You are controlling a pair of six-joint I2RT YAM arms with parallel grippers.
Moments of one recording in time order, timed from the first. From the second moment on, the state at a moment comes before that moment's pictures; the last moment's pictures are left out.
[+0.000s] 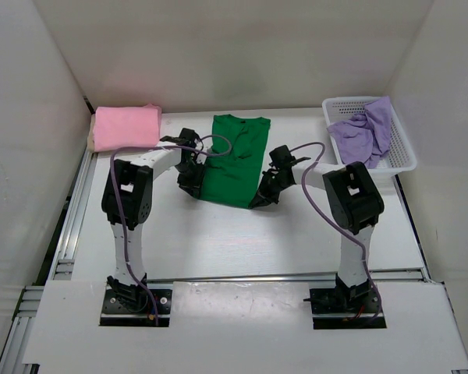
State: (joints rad) left arm -0.33 2.06 1.52 -0.82 0.18 -0.01; right arm 0.47 2.01 1.23 -0.42 -0.53 0.83
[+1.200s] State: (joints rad) left arm -0.71 1.44 1.47 -1.27 -0.01 -0.01; right arm 0.74 0.95 0.81 -0.76 -0.32 0.94
